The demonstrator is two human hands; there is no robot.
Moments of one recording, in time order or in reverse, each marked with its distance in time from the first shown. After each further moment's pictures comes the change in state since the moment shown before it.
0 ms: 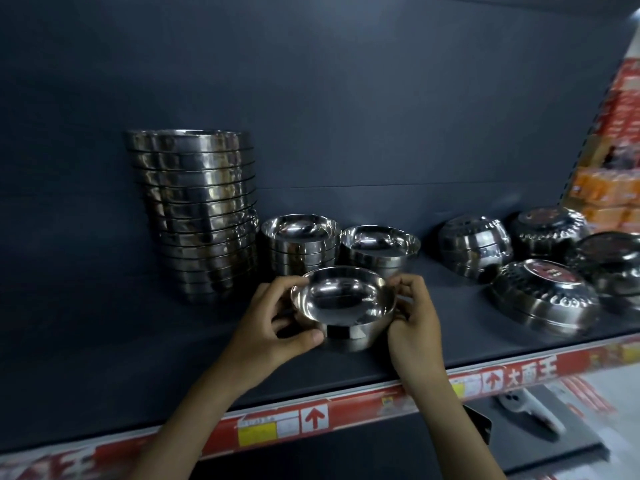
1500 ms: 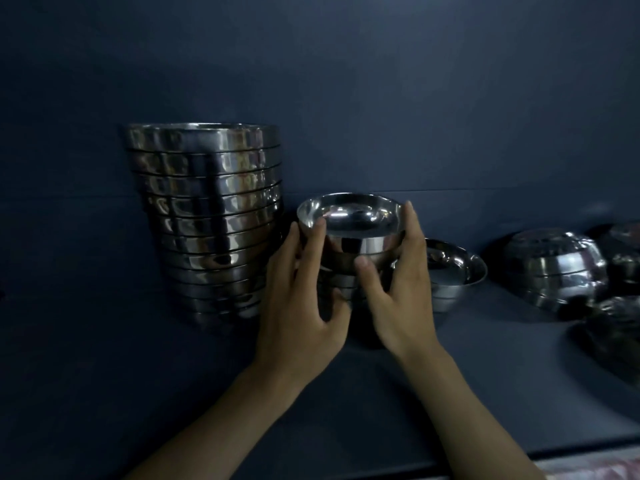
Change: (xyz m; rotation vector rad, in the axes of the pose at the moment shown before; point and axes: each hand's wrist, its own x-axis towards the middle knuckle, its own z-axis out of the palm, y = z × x) left_hand 0.074 -0.003 0.002 0.624 0.505 0.341; right_hand 0.080 -0.007 0.082 -0.180 -0.101 -0.396
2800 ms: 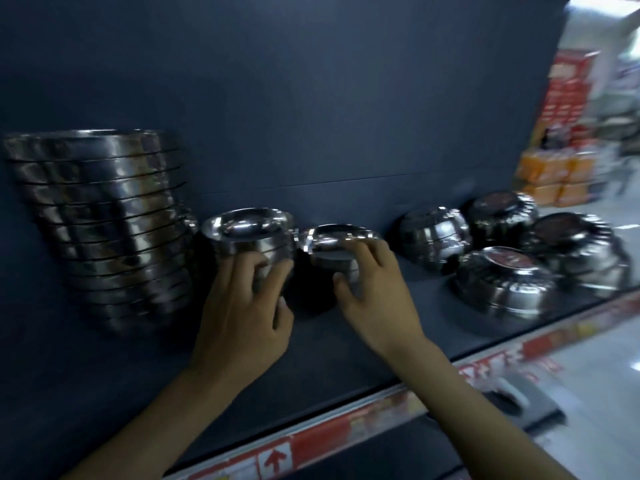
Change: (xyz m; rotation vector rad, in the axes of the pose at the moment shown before) left_hand -0.015 0.029 0.004 0.249 -0.132 0.293; right_hand -0.035 -0.007 -0.092 -0.477 -0.081 0.055
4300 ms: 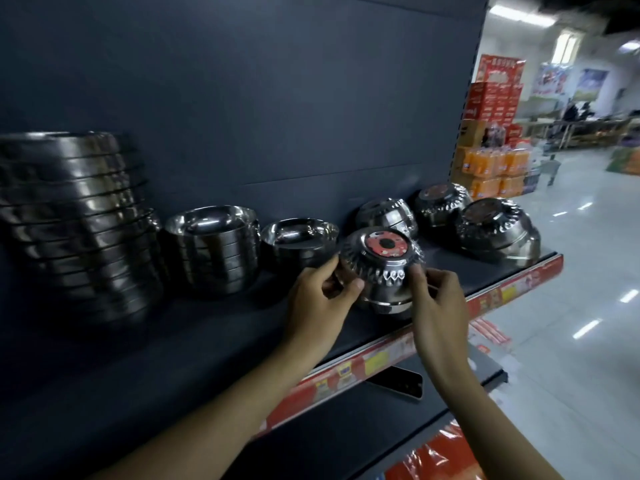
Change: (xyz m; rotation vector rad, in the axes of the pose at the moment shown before) left_hand 0.013 0.111 0.044 -0.924 -0.296 -0.542; right_hand -0.075 0.038 -0.072 0.196 0.433 0.584
